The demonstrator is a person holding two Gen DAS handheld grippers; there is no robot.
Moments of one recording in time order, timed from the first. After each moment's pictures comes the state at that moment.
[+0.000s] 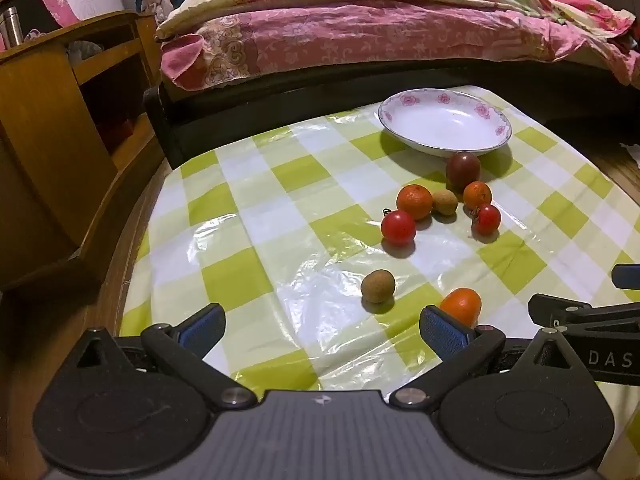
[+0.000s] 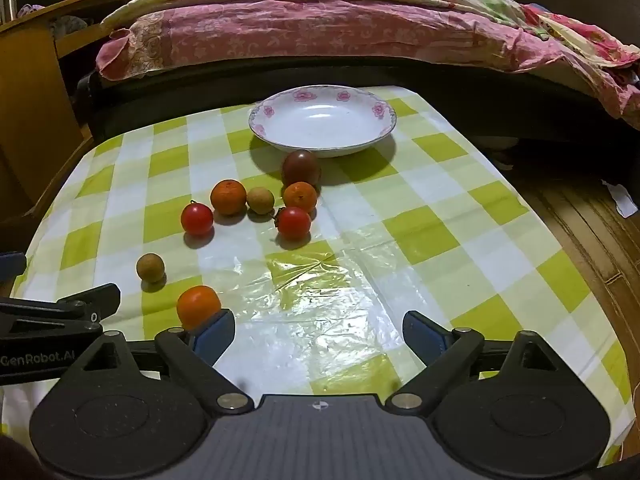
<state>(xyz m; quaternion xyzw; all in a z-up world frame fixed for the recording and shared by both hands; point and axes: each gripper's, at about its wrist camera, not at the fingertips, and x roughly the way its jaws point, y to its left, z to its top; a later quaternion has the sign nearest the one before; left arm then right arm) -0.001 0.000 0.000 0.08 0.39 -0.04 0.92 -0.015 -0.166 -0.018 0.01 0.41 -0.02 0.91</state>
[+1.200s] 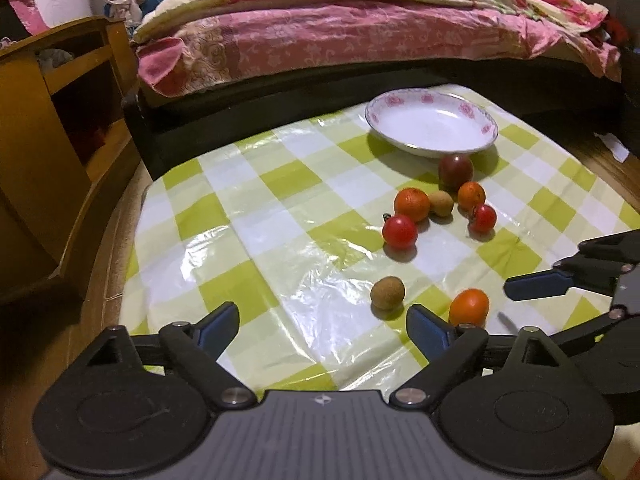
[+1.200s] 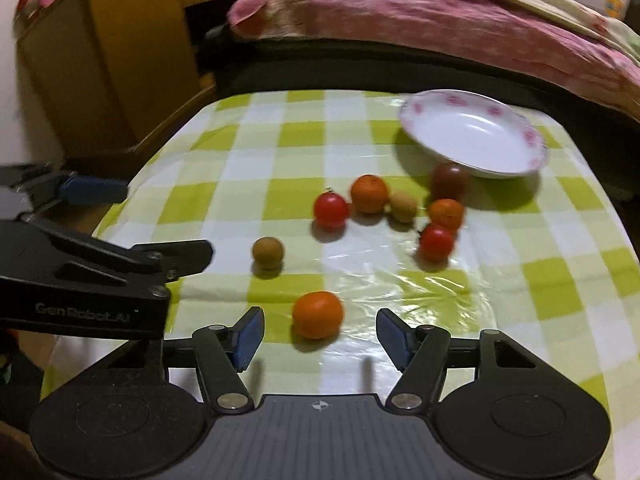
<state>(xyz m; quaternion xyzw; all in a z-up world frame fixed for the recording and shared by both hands) 0.016 0.024 0.001 0.09 0.40 -0.09 0.91 0.012 -0.123 -0.020 -0.04 0.43 0.16 0.89</state>
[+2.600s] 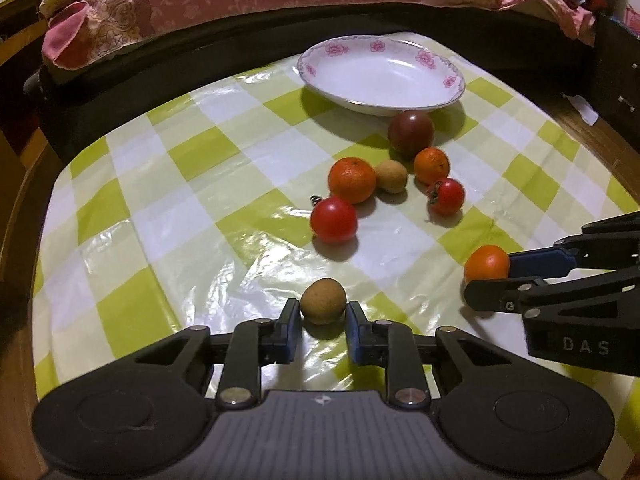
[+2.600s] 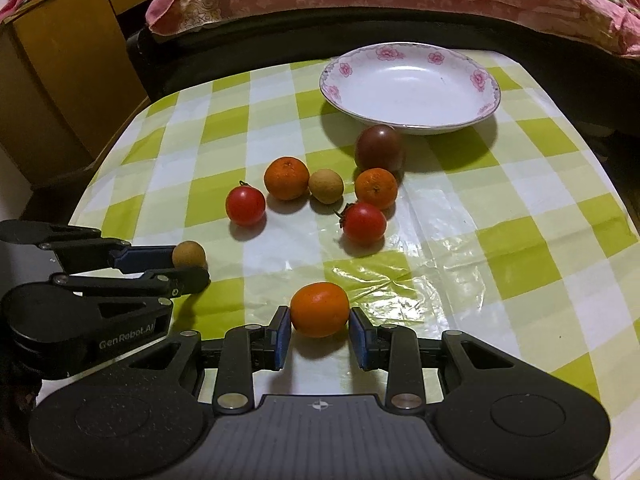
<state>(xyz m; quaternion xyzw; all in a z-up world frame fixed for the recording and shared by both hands) 0.066 -0.020 -0.029 0.09 0.47 -0.16 0.86 0.046 -0.171 -0.035 0.03 0.48 0.11 0.87</state>
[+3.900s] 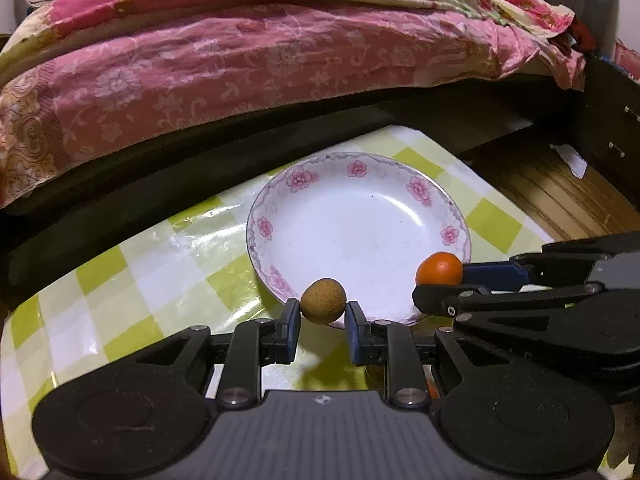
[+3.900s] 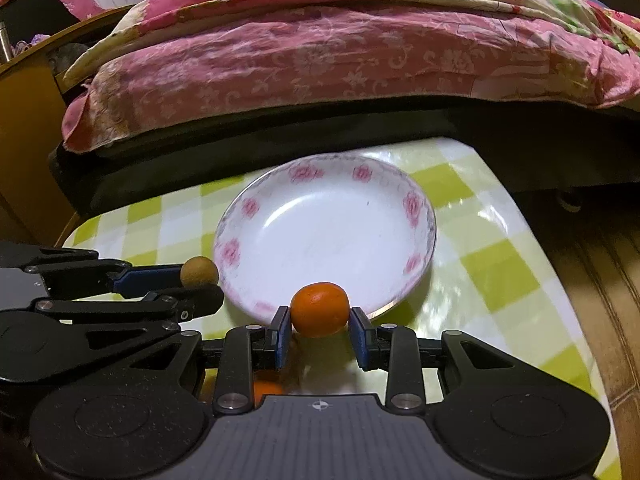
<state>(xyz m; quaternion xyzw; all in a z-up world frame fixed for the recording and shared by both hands) 0.200 -0.090 0.003 0.08 0.42 -0.20 0.88 0.165 -0.231 -0.003 0.05 0.41 0.06 0.91</state>
